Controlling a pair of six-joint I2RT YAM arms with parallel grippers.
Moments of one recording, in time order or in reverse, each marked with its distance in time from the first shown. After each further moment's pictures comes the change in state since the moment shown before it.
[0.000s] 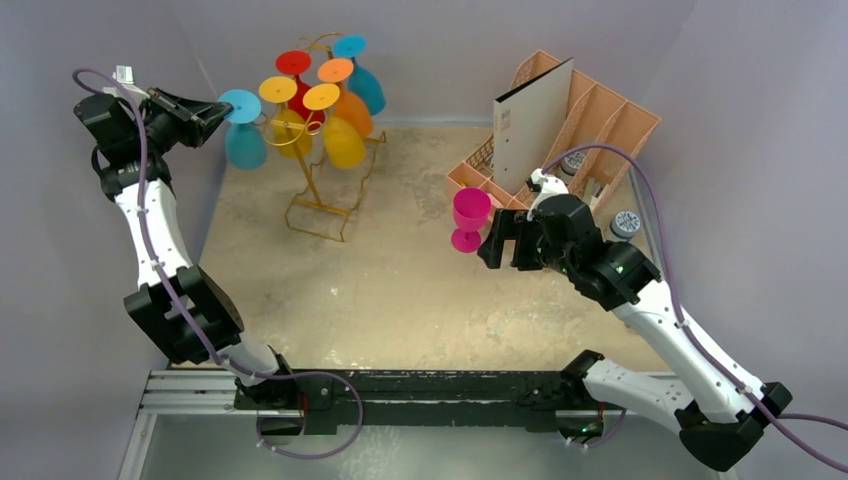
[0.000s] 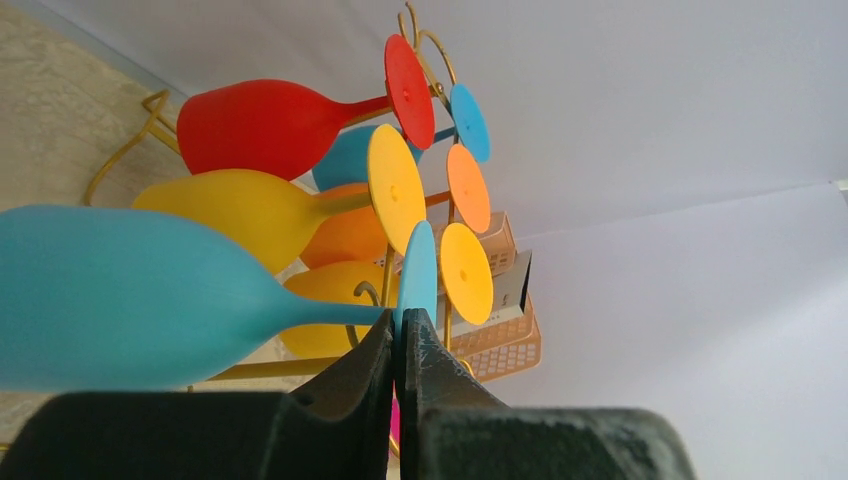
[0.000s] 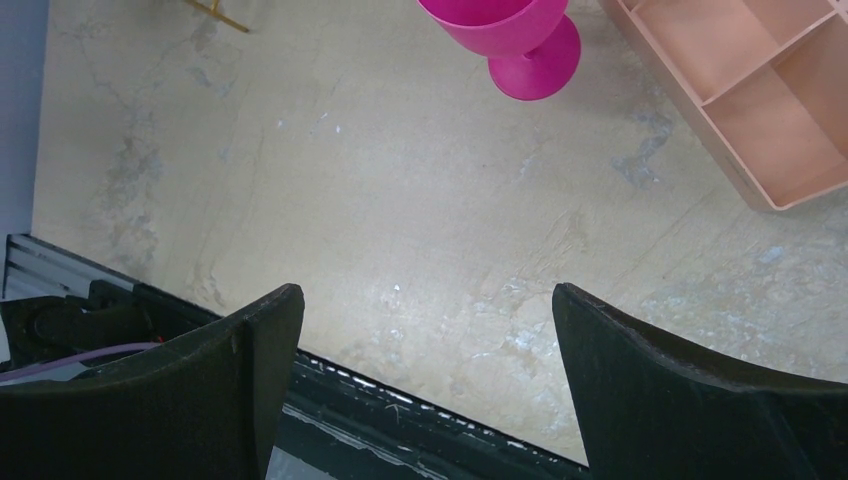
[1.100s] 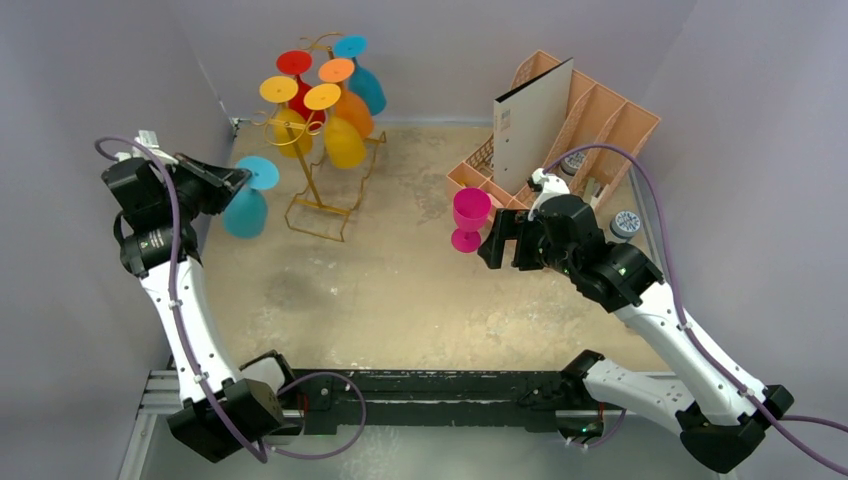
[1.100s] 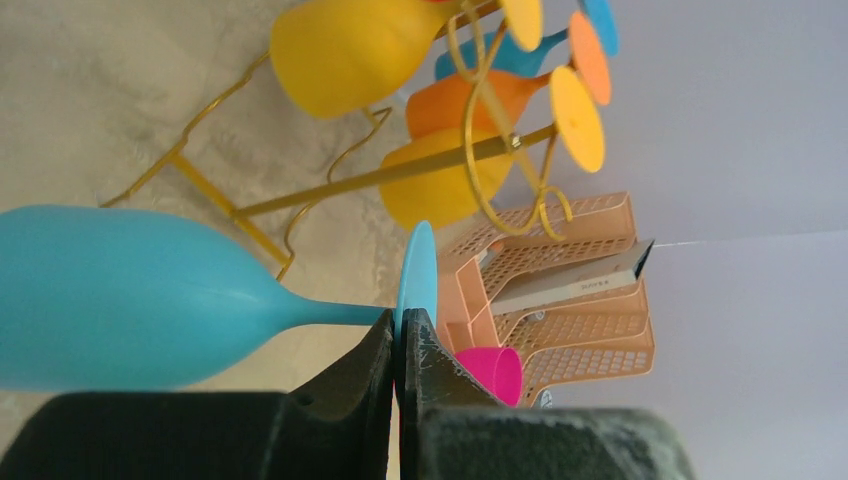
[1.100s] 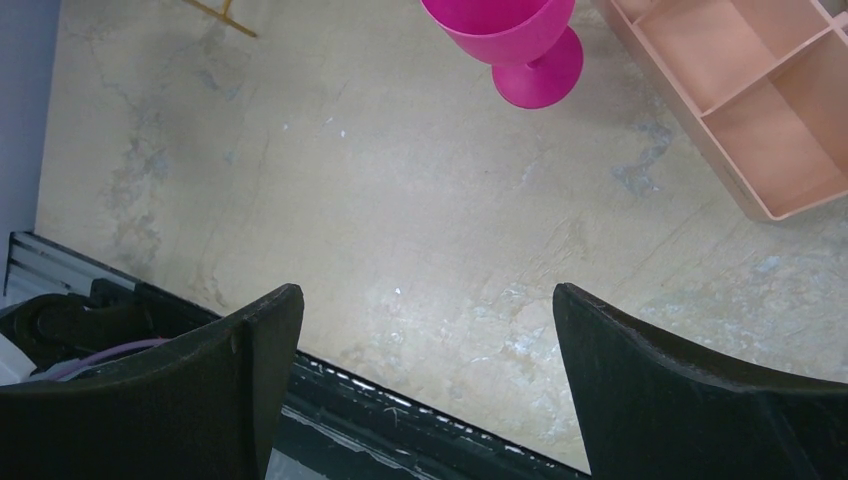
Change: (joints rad) left arm -0.007 -0.527 -0.308 -0.414 -0.274 0.255; right arm 0.000 -0.015 0.000 0.009 -0.003 -0.016
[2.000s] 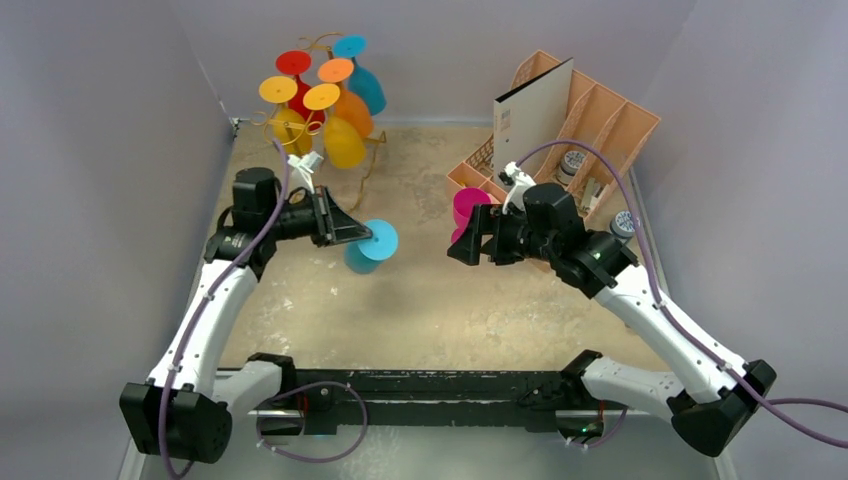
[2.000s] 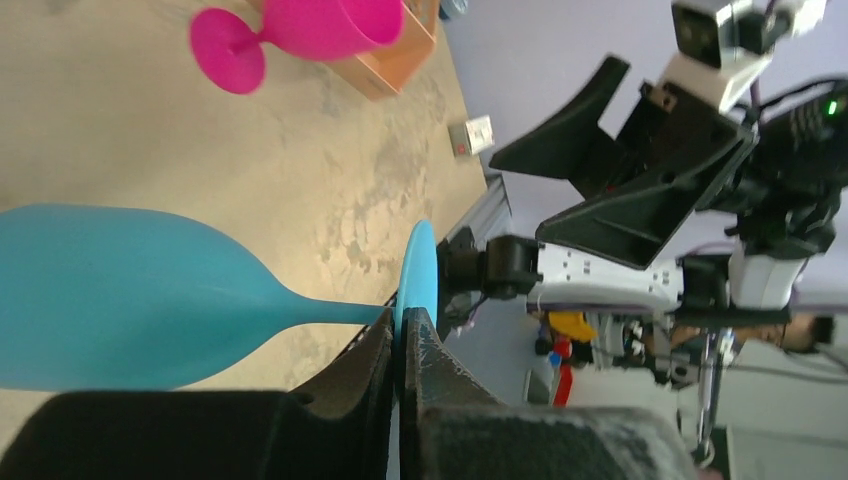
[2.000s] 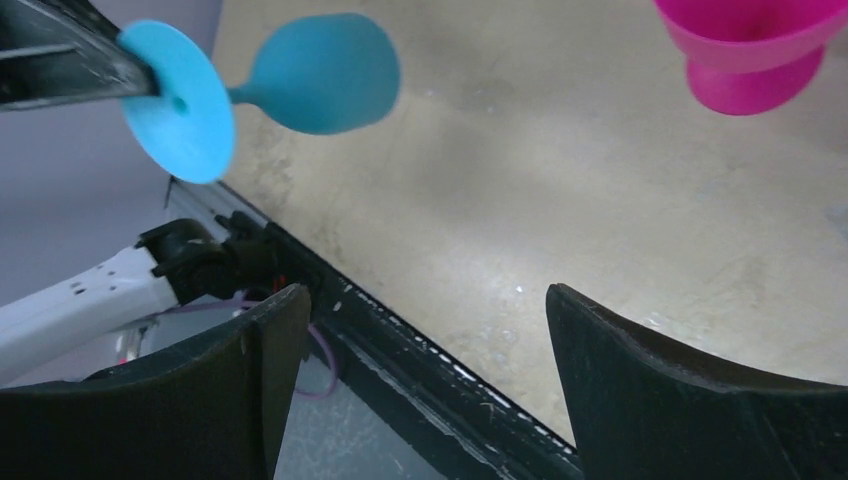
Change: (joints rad) left arm -0.605 -0.015 -0.267 0.087 0.289 0.139; right arm 0.000 0.093 -0.015 0.158 -0.254 0.054
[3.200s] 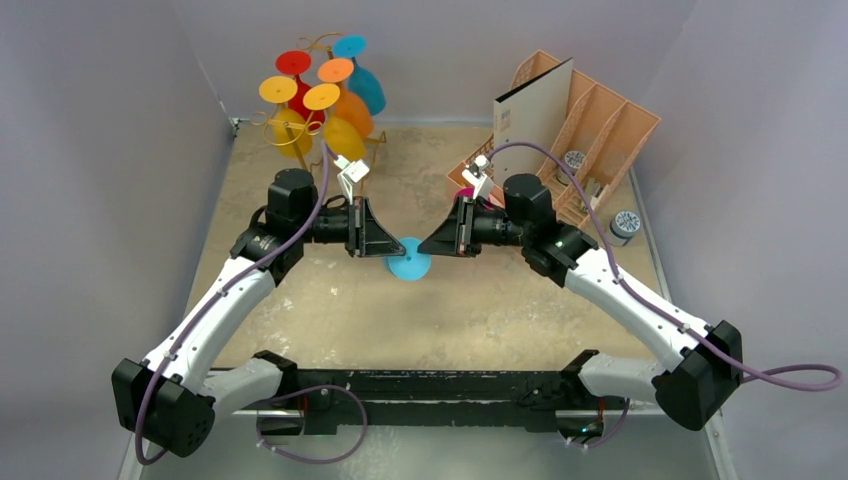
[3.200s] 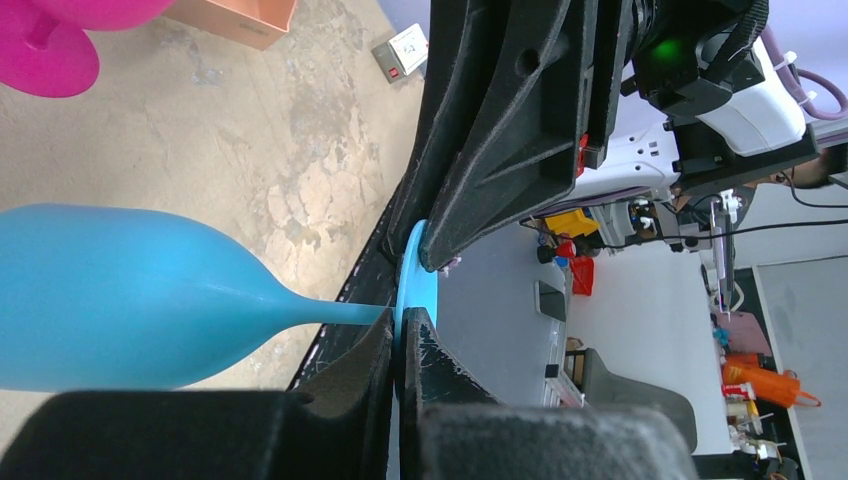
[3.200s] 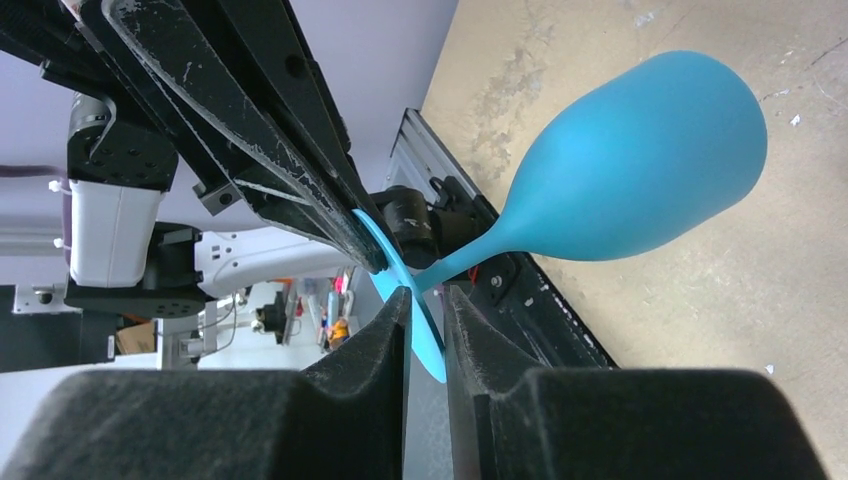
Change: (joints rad) left arm -0.314 0.044 0.000 0.165 0.015 0.036; right arm 0.000 0.162 -0.092 0.487 -0.454 0.322
